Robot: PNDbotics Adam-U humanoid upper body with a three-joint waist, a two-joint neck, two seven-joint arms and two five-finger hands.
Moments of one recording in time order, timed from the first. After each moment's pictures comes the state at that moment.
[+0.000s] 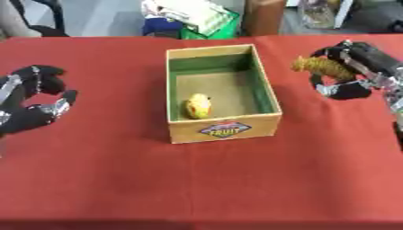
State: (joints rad) left arm -0.27 0.49 -0.14 -1.73 -0.11 0.13 -0.04; right arm -0.83 -0.57 0.05 -0.89 0.82 -0.75 0.10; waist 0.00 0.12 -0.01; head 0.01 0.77
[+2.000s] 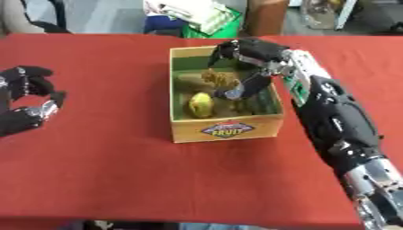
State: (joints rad) left arm -0.29 0.47 -0.15 -1.74 -0.11 0.13 -0.06; right arm -0.95 -0.33 0.12 -0.84 0.93 -0.90 0.19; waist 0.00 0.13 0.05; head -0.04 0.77
